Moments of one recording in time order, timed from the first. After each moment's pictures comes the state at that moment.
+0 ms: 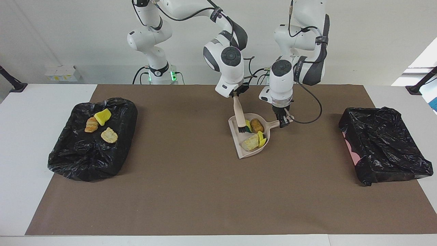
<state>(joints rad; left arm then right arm) -0.48 0.01 0.02 -2.28 0.28 2.21 0.81 0.66 0.21 0.12 -1.87 0.37 1.88 0.52</state>
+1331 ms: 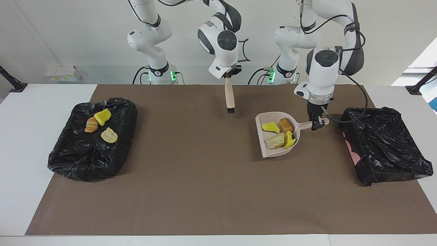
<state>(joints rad) -0.20 -0.09 0.05 -2.19 0.28 2.20 1.29 0.71 0.02 0.13 -2.04 0.38 1.78 0.68</state>
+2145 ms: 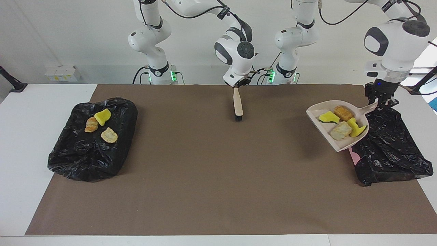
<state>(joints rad) 0.26 -0.15 0.06 -2.07 0.17 2.09 1.52 0.81 0.21 0.13 -1.99 0.27 1.95 0.79</state>
